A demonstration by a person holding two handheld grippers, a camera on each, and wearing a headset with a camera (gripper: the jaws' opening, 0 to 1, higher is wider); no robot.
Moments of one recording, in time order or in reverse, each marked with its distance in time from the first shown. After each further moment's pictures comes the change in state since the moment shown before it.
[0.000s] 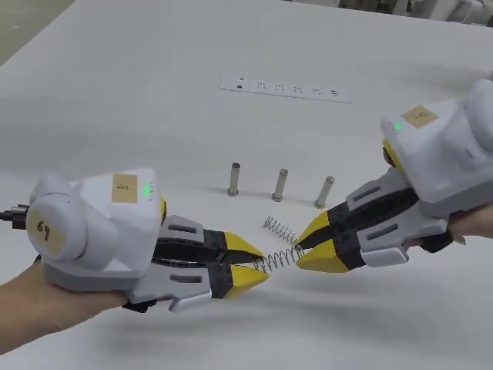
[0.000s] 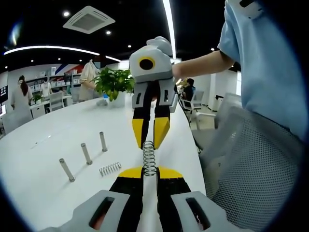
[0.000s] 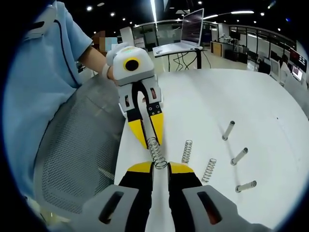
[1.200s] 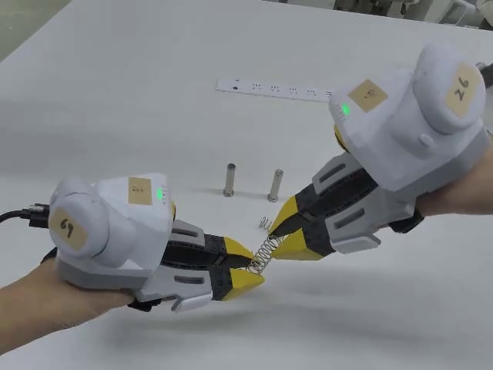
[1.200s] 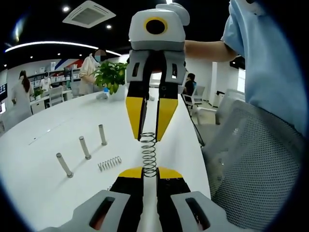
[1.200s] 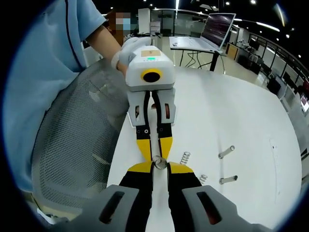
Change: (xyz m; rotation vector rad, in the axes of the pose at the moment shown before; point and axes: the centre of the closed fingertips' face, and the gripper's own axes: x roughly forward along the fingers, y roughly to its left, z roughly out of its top) left arm 0.007 0.003 -0.012 -0.003 0.048 0.008; right arm 0.006 0.005 0.025 -0.214 0.144 -0.020
